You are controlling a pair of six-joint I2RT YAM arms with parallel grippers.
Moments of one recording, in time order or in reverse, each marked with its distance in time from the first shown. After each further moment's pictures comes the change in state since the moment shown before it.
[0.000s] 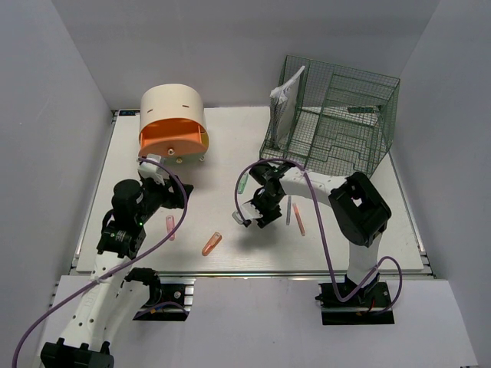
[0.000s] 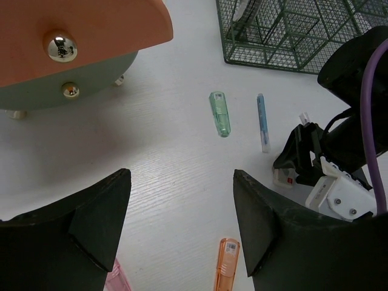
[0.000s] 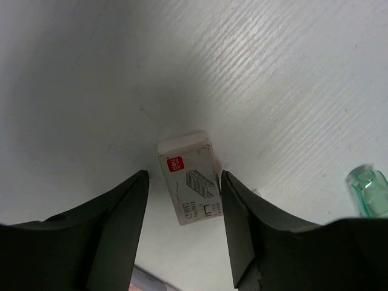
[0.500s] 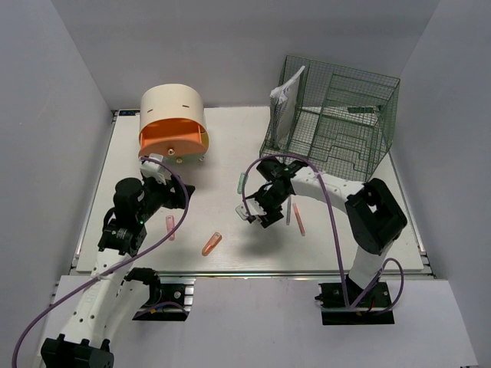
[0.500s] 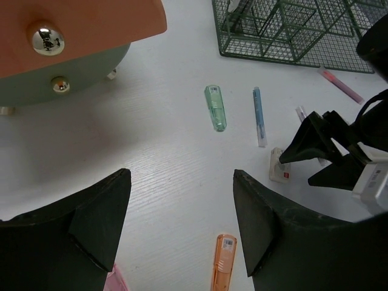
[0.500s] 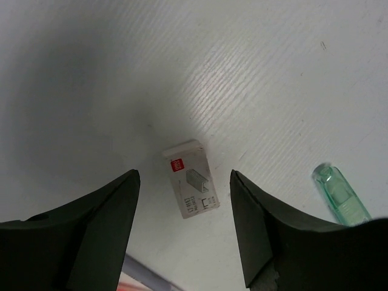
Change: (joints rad) left arm -0.002 0.026 0.000 0.000 0.029 -0.002; right arm -0.029 -0.129 -0.061 0.017 -0.144 0.014
